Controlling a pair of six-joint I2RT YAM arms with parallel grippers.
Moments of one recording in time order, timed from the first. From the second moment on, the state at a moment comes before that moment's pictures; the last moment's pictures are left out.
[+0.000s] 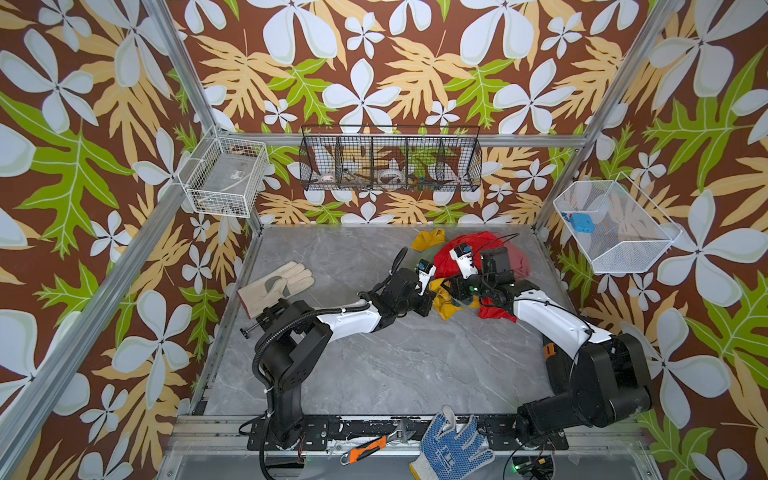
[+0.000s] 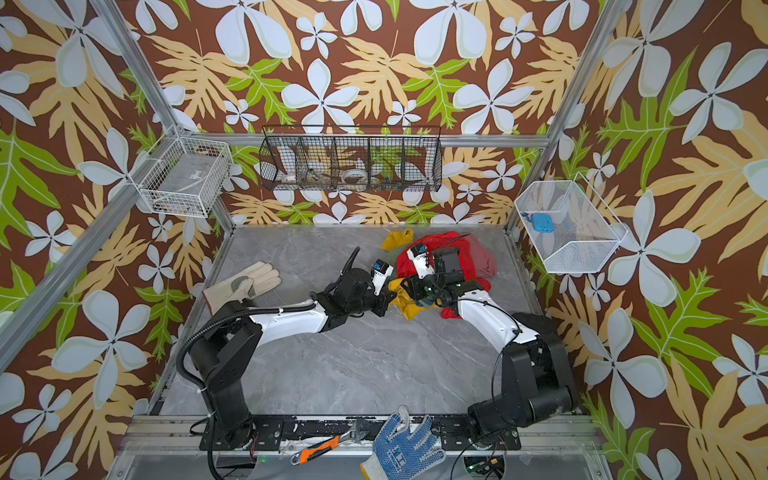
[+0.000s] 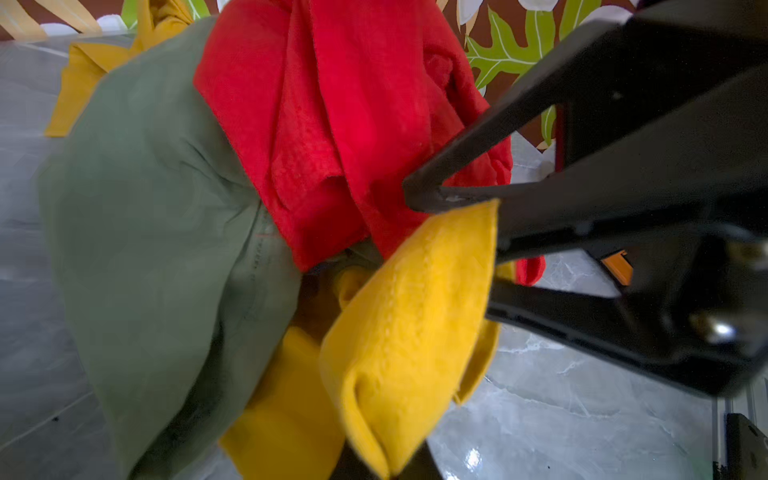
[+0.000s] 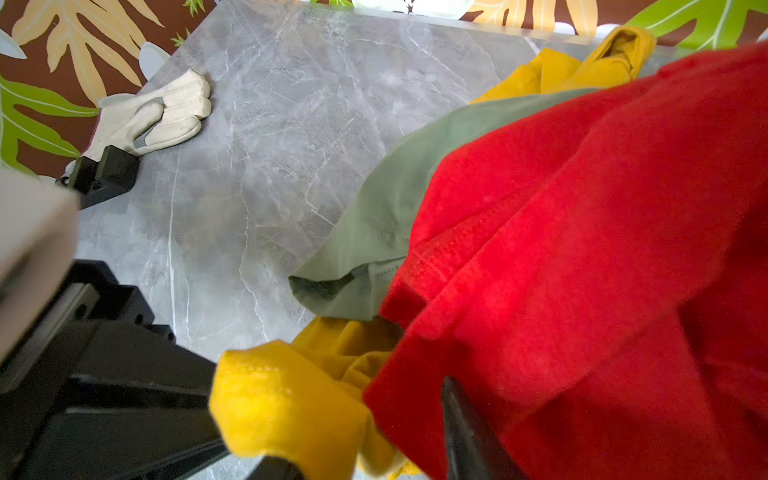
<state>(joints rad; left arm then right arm) -0.80 1.83 1.11 0.22 0.14 -0.30 0.25 1.50 0.97 -0.21 -0.38 0.00</state>
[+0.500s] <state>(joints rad) -0.80 1.76 1.00 0.21 0.02 -0.39 0.15 1.51 0.87 -0.04 -0.50 0.12</state>
